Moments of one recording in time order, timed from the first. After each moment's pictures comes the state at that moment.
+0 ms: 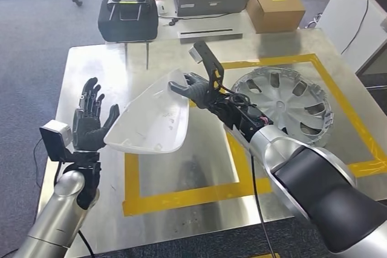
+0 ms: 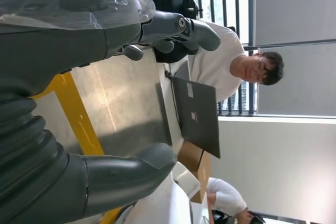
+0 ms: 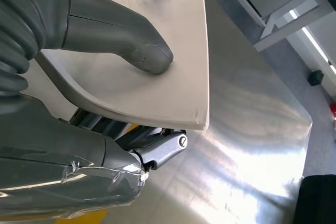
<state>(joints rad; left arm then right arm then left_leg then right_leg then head) -0.49 -0.02 -0.44 -1.12 0.27 0.18 -0.51 -1.05 0.10 0.64 -0.31 -0.49 0.34 -0.07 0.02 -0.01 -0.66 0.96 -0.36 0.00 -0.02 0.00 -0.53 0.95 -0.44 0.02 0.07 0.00</state>
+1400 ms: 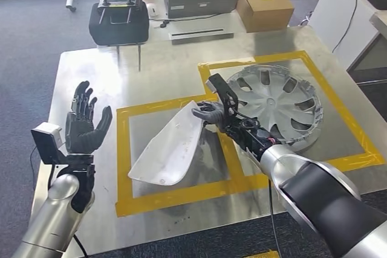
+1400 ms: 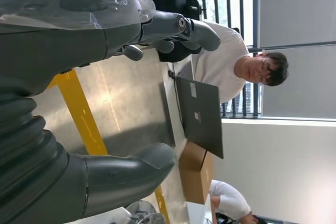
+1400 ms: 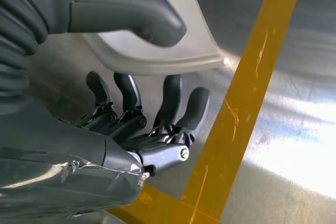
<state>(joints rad) -0.48 -0.01 -0.44 -1.12 0.29 0.20 -0.49 -0.90 0.01 0.66 -0.27 -0.41 0.21 -0.07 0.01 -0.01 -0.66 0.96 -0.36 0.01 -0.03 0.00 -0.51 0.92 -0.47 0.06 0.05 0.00</state>
